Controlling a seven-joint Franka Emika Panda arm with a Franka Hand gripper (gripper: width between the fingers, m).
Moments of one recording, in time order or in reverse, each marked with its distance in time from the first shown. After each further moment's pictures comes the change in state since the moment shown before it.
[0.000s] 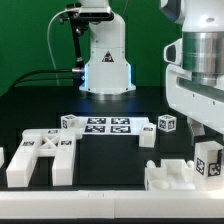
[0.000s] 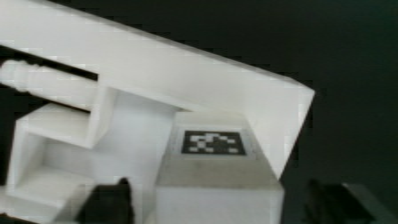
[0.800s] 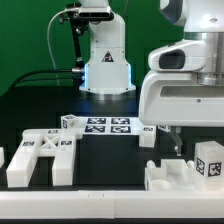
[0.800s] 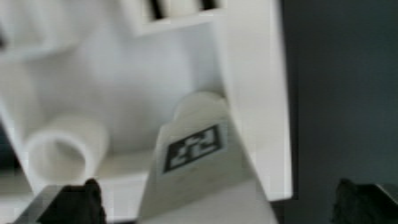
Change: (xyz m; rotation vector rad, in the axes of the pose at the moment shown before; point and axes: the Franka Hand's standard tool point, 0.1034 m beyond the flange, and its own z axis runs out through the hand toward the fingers) arm 0.006 0.002 0.000 -0.023 0.019 -1.111
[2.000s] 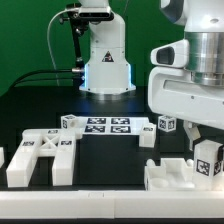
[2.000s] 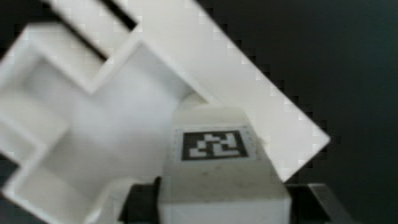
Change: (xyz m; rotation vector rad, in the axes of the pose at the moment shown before) arm -0.001 0.000 0.000 0.007 -0.015 1.057
